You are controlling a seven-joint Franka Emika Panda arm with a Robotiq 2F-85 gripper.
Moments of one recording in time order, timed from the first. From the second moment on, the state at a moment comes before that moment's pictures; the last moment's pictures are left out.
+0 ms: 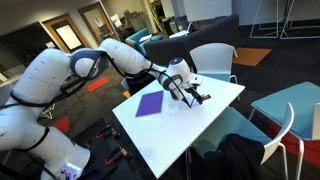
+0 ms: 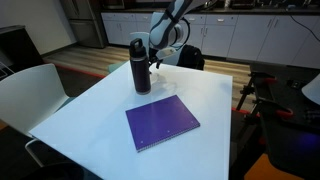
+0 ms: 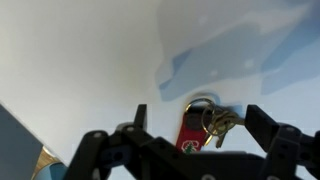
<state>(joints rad) -0.16 1.11 -0.04 -1.41 0.17 2.76 0.04</state>
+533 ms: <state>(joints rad) -0.17 1.19 -0.02 -1.33 0.17 2.85 0.04</state>
